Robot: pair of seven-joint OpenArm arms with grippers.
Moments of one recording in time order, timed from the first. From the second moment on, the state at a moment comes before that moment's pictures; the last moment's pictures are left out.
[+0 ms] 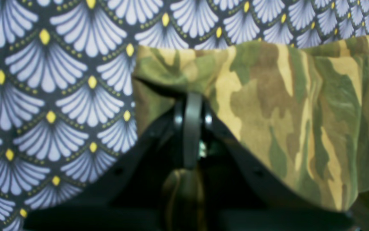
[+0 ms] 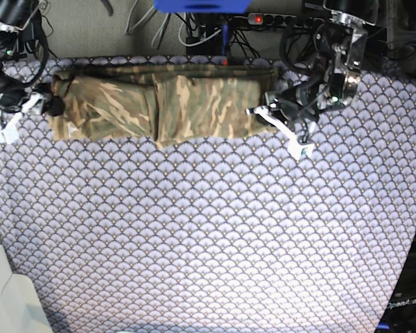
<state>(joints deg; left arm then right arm) 9.4 -15.1 9.3 96.4 -39.0 10.7 56.0 -9.3 19.6 38.9 80.5 46.2 39.6 -73.9</state>
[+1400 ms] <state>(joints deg) 9.5 -15.0 9.2 96.4 -39.0 10.7 56.0 -12.8 15.9 31.6 86.8 49.7 39.7 -75.4</state>
